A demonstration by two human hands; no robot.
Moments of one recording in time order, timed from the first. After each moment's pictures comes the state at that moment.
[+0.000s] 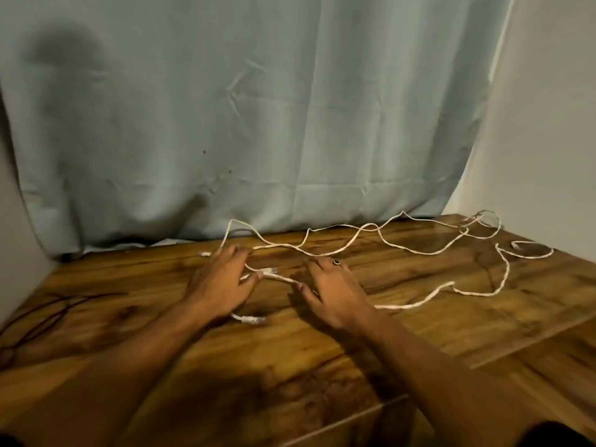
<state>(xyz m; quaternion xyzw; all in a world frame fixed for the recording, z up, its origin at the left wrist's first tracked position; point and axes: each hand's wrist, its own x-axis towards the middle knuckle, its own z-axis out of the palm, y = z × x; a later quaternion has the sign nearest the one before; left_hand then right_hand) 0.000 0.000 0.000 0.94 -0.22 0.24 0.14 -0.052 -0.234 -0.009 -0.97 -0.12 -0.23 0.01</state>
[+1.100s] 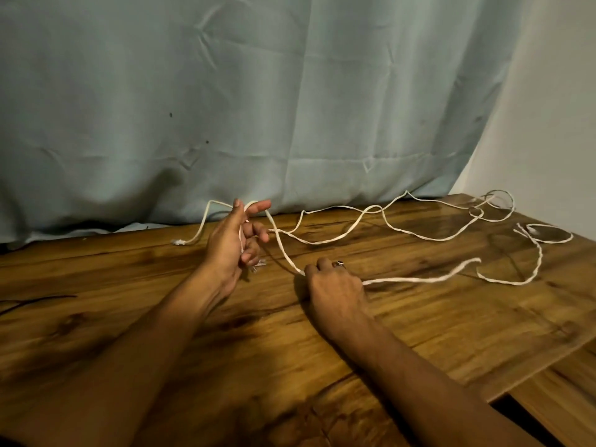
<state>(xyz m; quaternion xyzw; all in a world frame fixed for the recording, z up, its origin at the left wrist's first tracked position) 0.054 -0.062 0.012 0.58 -0.16 -0.03 0.80 -0.017 -0.232 -0.033 -0.99 -0.03 -0.17 -0.03</state>
